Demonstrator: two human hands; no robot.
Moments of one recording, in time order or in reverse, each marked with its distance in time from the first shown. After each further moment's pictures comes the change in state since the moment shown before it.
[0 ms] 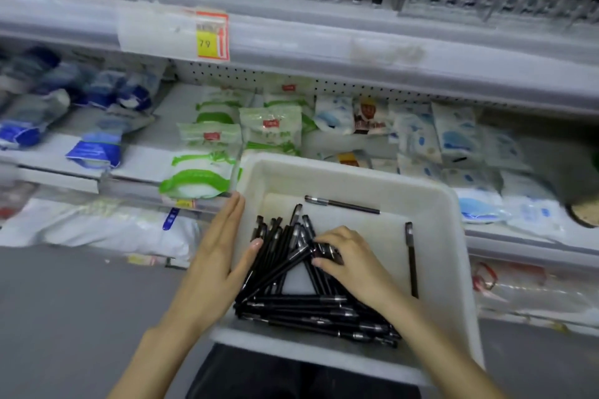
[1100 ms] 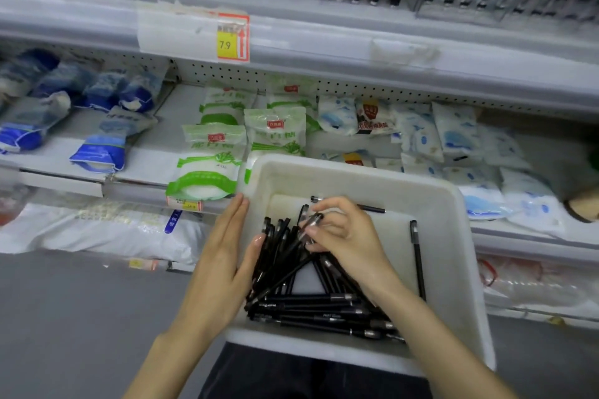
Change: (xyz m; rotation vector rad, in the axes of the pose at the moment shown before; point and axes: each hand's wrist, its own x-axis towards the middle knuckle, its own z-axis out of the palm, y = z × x) left_hand -0.007 -0.001 -0.009 -0.062 0.081 0.002; right_hand -0.002 -0.071 -0.012 0.910 0.205 0.061
